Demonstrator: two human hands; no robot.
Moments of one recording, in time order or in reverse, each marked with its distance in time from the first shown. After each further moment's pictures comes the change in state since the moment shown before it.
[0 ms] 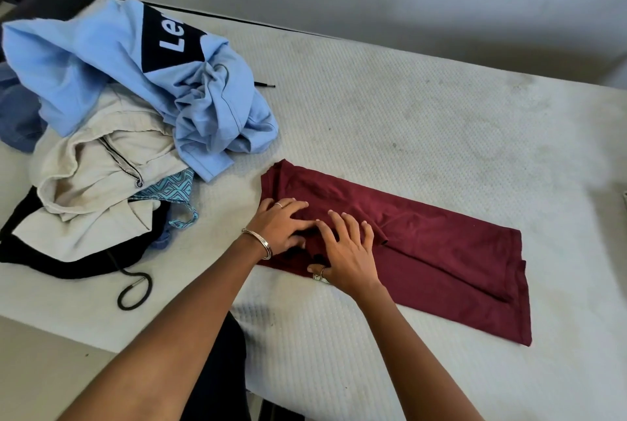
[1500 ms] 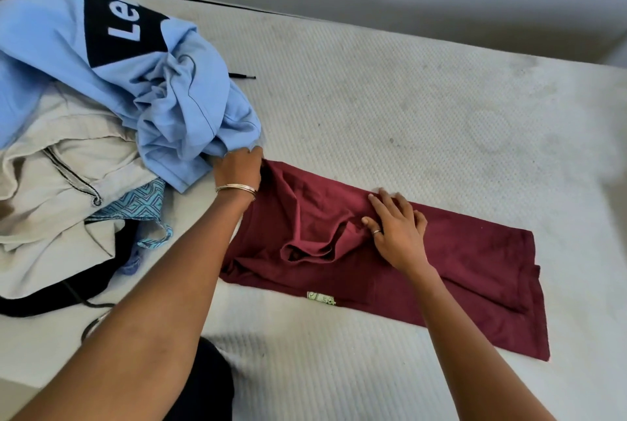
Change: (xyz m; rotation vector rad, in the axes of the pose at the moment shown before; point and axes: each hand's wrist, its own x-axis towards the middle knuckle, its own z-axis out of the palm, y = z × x) left_hand 0.086 -0.068 -0.037 0.012 0.220 -0.583; right_hand 0.044 0.105 -0.004 0.149 0.008 0.316
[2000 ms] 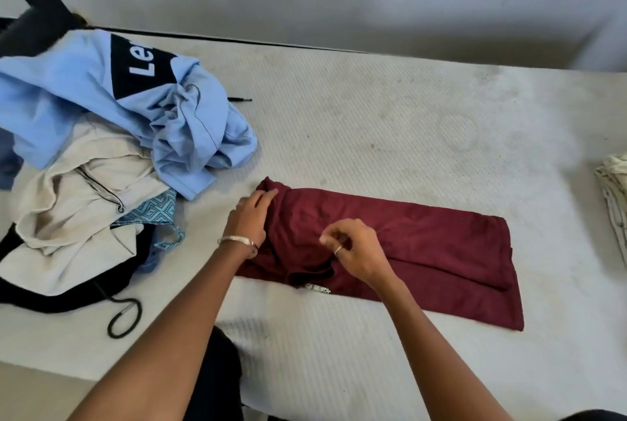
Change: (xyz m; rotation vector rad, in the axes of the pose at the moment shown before) left_hand -0.101 0.004 -0.008 -0.186 -0.122 0.223; right_hand -0.064 -0.053 -0.026 0.589 0.027 -0.217
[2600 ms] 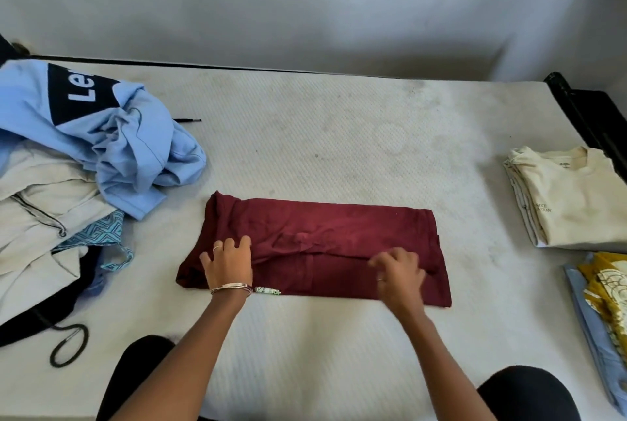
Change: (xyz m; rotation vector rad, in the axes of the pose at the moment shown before) left_hand -0.063 0.095 0.027 0.176 0.074 -0.218; right_hand -0.110 0.078 -0.088 -0.440 0.182 0.460
